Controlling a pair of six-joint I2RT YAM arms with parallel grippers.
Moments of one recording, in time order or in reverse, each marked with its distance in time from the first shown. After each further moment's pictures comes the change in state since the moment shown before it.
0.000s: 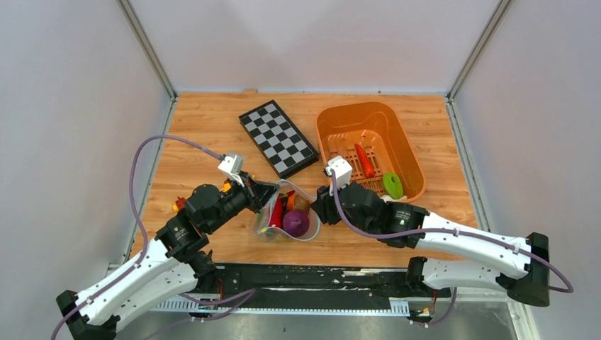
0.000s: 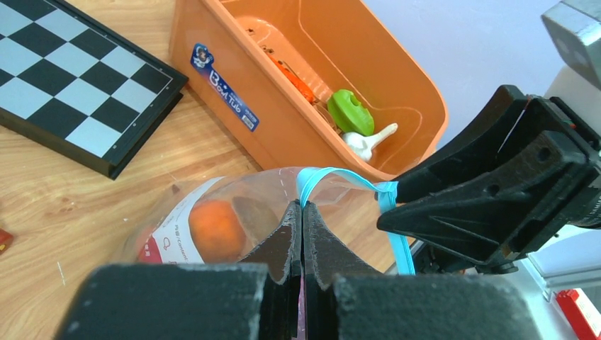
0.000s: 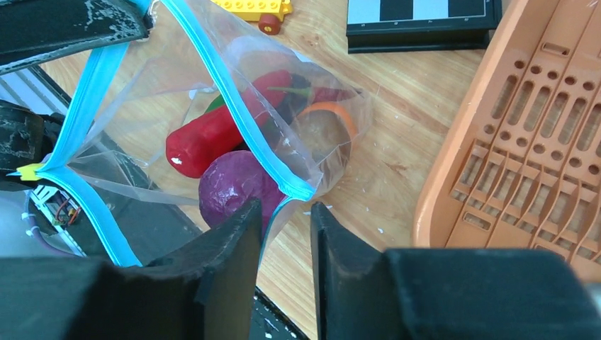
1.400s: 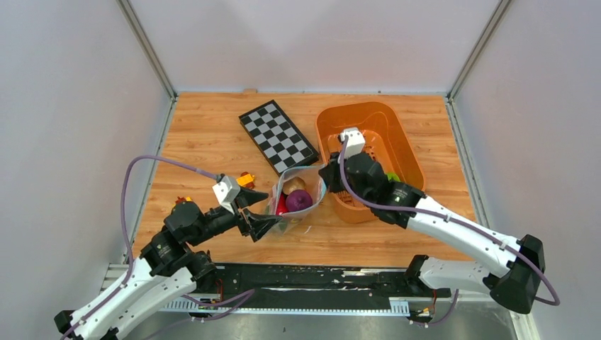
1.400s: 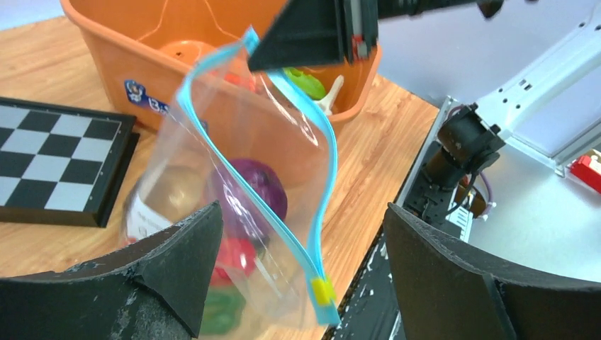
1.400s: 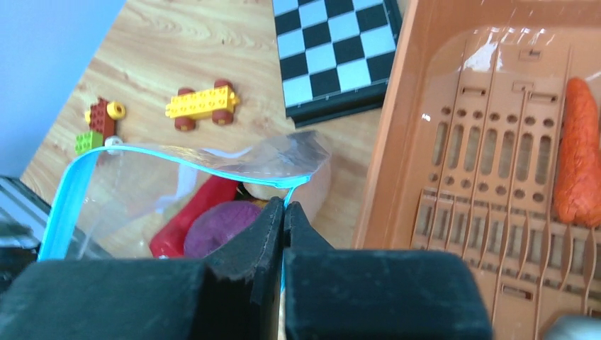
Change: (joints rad) left arm -0.004 -0.229 -0.053 -0.068 0.285 0.288; right arm -0.233 0.084 0.042 0.117 -0.034 0.046
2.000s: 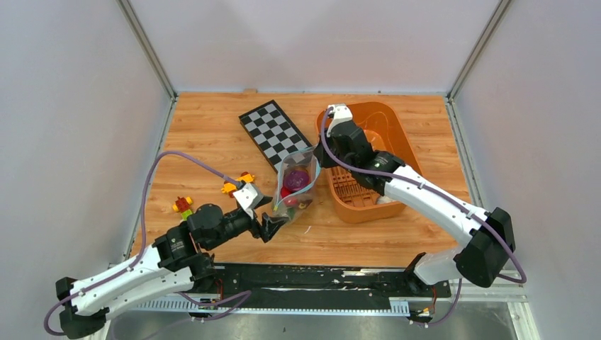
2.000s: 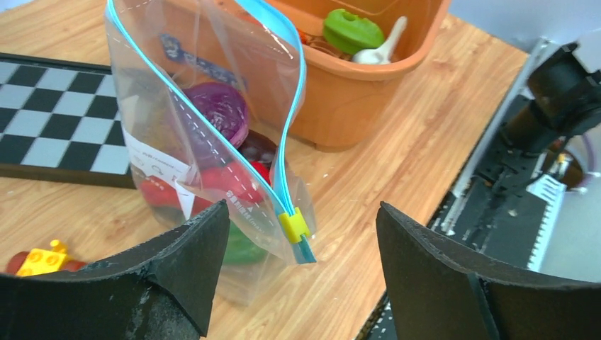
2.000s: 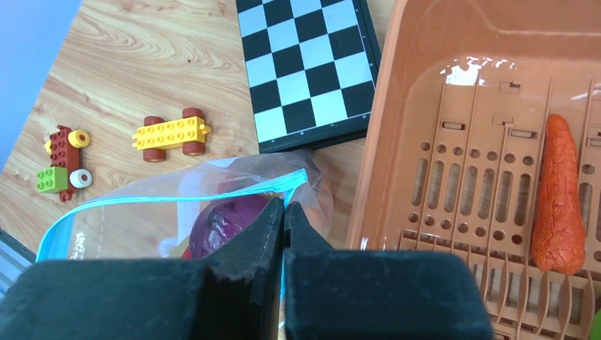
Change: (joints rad) left arm -0.221 0.103 -0.037 -0.015 -0.311 0.114; right arm -0.177 0.286 0.265 -0.063 -0.126 -0.046
